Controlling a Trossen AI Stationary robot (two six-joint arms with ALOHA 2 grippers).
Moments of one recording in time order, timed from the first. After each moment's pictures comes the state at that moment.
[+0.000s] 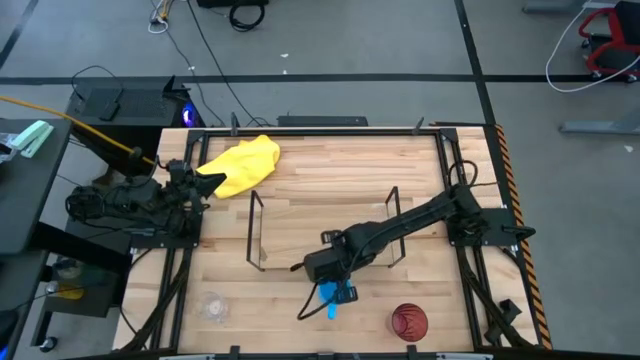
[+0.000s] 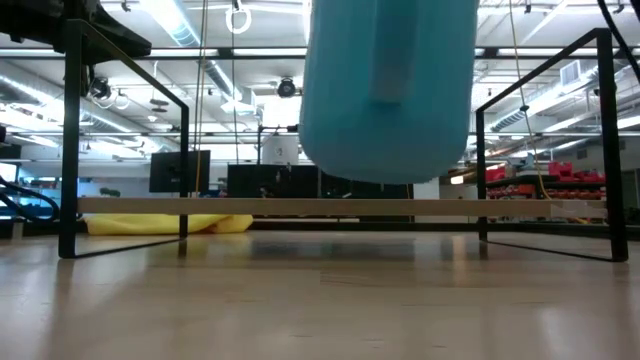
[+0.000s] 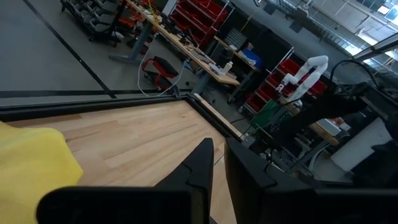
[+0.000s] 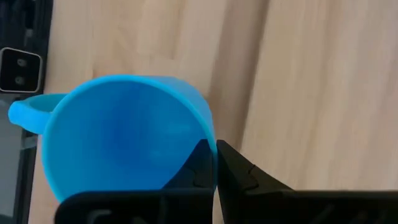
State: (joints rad) left arm -0.16 0.08 0.42 -0.39 -0.65 -0.67; right arm 0.37 2.10 1.97 -1.16 -0.02 0.17
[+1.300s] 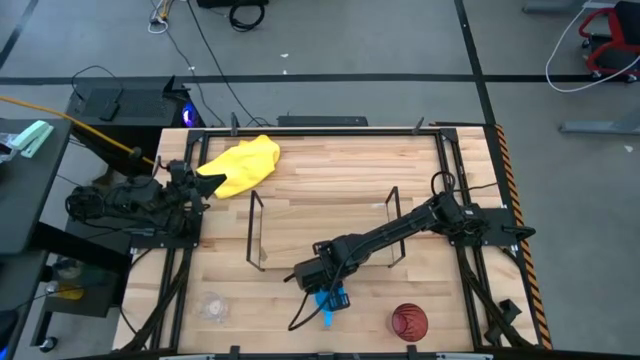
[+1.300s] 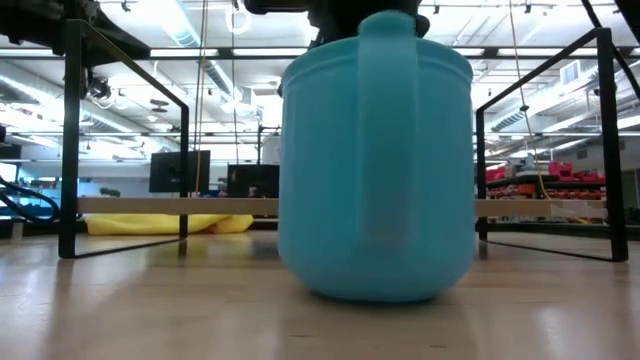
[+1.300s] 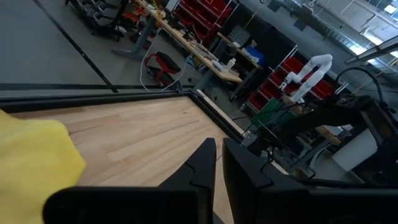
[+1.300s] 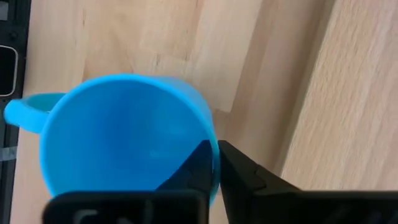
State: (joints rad) left arm -0.16 0.08 0.42 -0.42 -0.65 -0.70; right arm 0.35 2.24 1.98 -1.10 -0.08 0.14
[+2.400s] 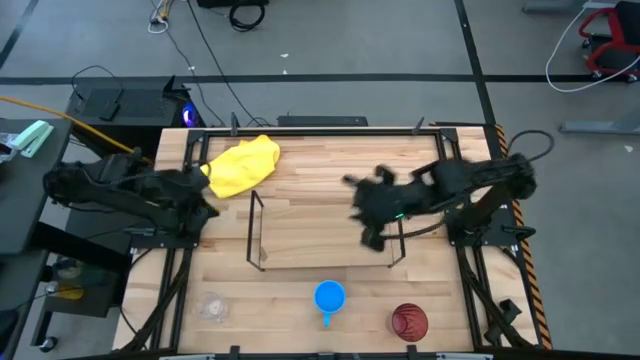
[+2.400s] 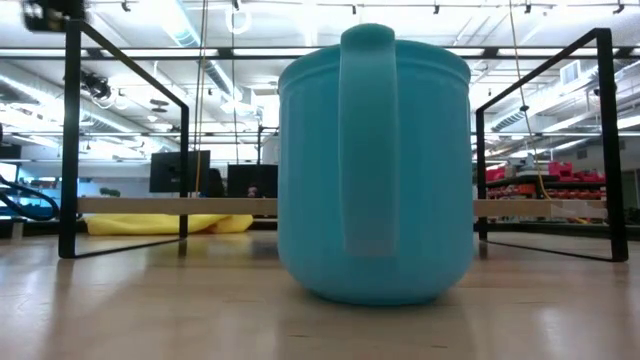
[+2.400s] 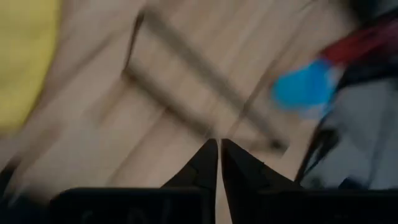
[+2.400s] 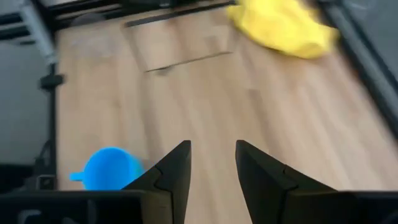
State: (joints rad) left arm -0.19 0.78 1.13 -1.30 -0.07 -0.93; right arm 0.32 1.63 1.99 -1.30 0.35 0.49
